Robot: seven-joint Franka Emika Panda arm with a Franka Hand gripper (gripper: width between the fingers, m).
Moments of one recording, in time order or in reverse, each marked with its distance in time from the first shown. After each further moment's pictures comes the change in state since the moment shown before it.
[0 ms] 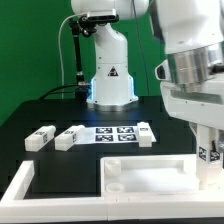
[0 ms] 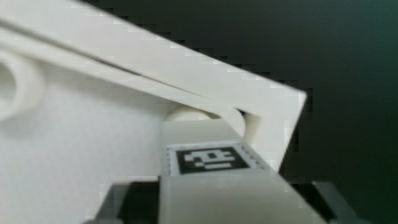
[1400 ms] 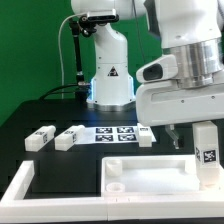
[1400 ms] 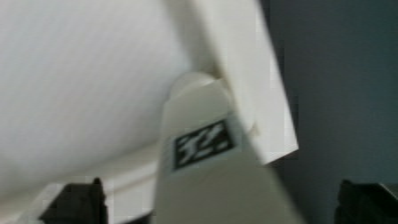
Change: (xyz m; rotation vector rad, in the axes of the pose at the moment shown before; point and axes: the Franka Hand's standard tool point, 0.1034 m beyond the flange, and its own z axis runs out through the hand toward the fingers) arm 0.014 -0.004 -0.010 -0.063 0.044 -1.203
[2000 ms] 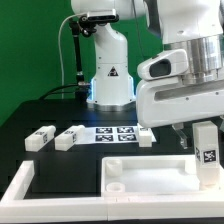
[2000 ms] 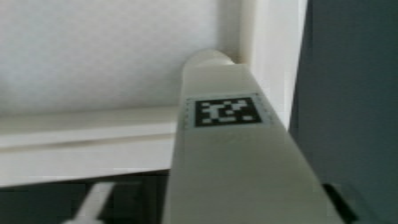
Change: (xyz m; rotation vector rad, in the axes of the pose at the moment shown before) arm 0.003 -0.004 -0.003 -0.015 0.005 -0.106
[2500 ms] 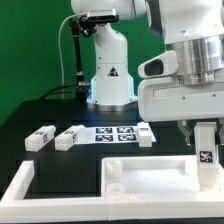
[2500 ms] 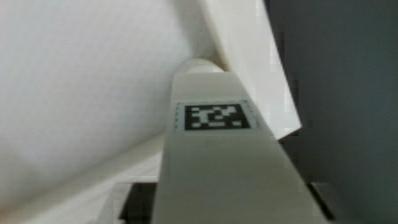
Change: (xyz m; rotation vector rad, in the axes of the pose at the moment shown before) arm -0.002 -0.002 0.001 -0.015 0.003 0.589
